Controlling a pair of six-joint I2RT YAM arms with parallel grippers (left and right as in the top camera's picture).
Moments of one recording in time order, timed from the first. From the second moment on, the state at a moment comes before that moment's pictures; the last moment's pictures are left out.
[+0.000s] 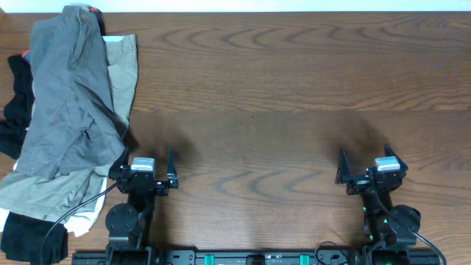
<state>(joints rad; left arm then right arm) -0.03 0.02 0.01 -0.10 0.02 0.09 -0.02 0.02 0.01 -0.06 -0.10 -0.06</state>
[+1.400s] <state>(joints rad) -0.03 1.07 1.09 -0.86 0.11 -0.23 -0.02 1.06 0.90 -0.49 -0.40 0.06</state>
